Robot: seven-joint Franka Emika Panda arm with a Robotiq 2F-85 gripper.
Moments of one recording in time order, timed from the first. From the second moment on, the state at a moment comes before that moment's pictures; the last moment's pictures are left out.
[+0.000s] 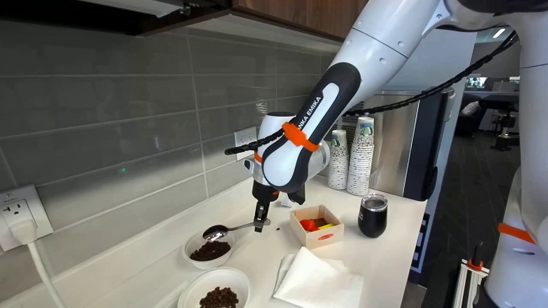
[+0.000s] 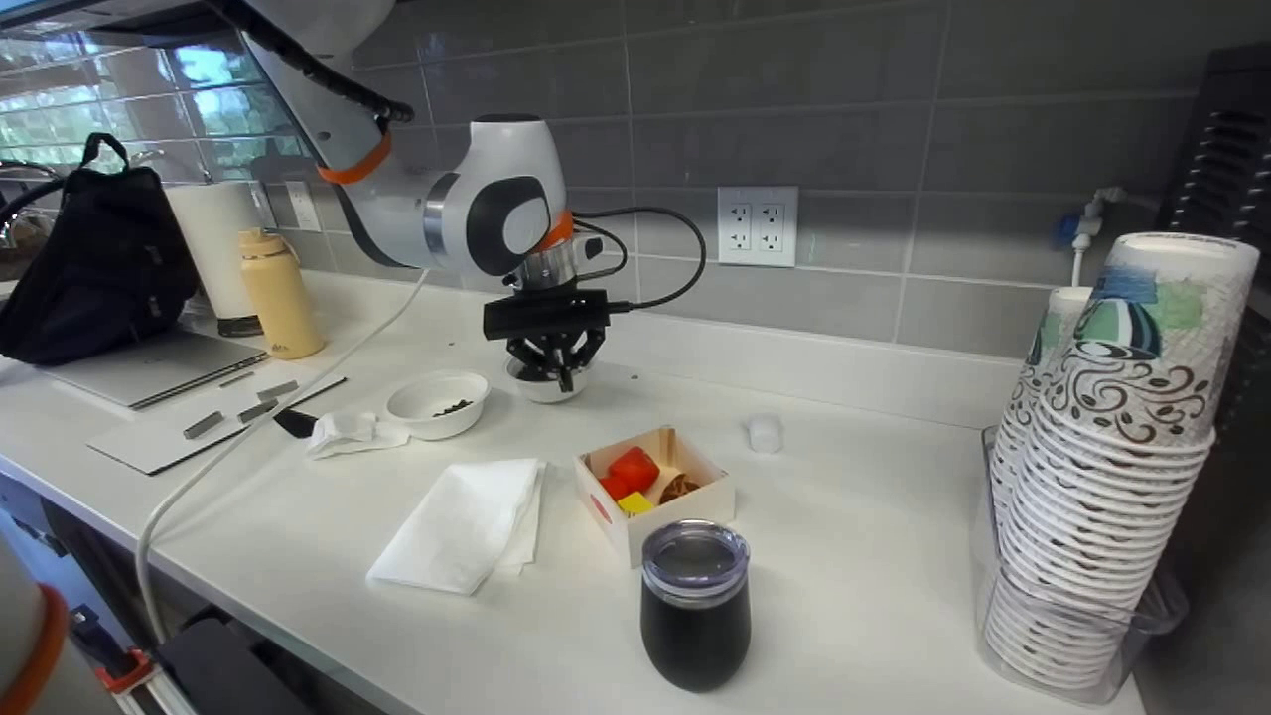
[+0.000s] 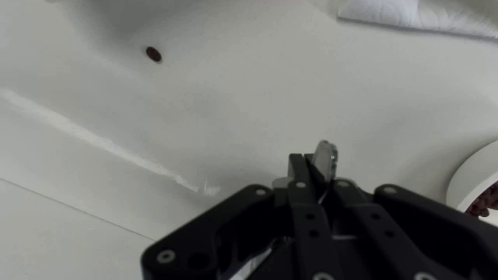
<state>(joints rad) 0.05 0.19 0.17 -2.41 0.03 2.83 -0.49</state>
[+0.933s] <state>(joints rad) 0.12 0.18 0.10 -2.41 -0.27 2.80 -0.25</state>
